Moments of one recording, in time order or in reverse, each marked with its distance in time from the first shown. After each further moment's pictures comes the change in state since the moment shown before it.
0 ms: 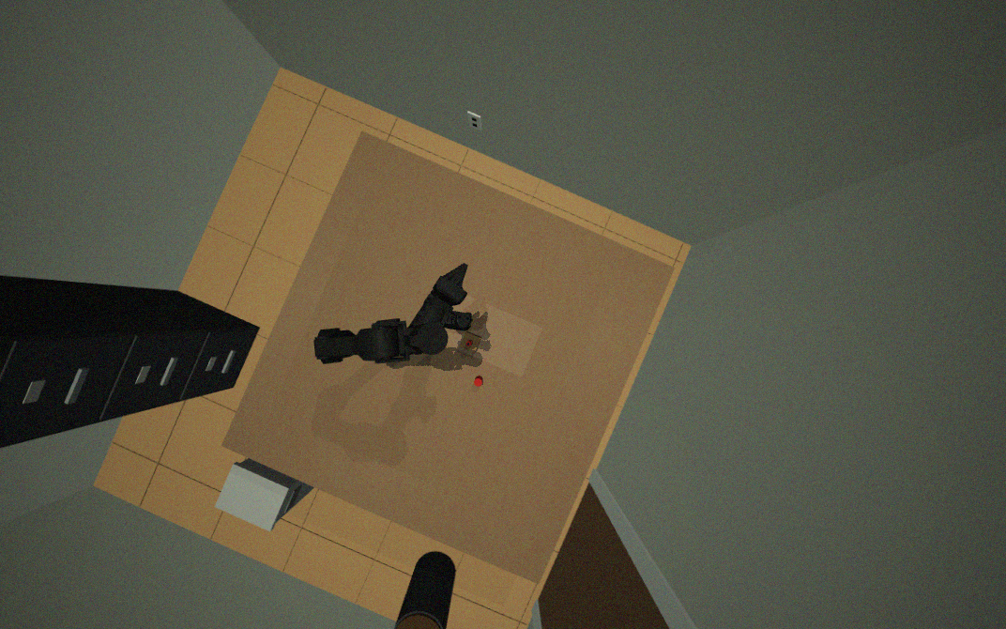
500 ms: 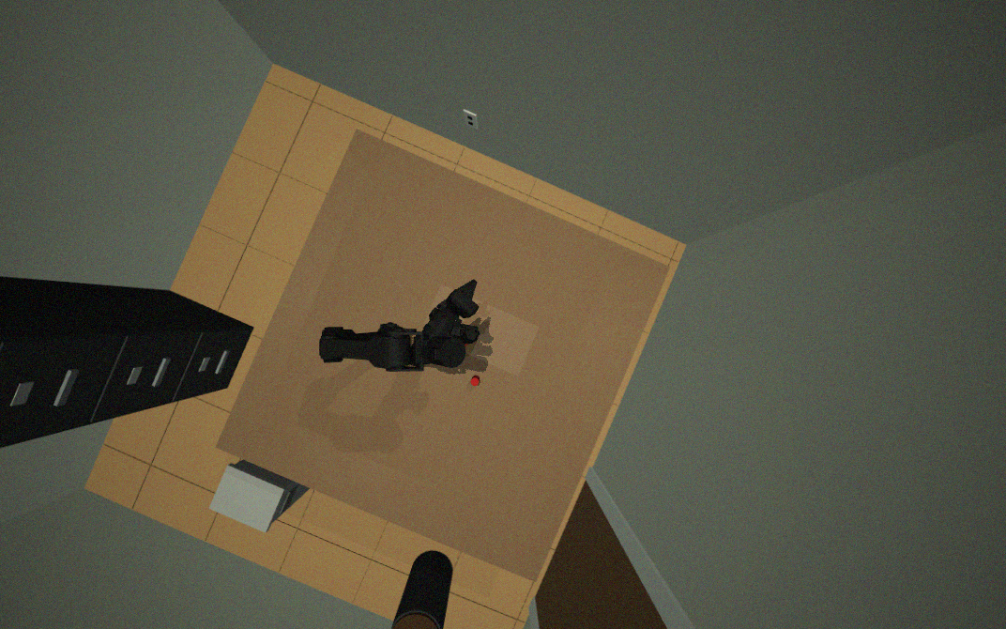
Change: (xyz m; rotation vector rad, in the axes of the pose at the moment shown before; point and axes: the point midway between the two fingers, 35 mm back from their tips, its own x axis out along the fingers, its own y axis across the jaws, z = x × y) arm -0.004 -0.031 0.042 0.041 -0.064 -0.102
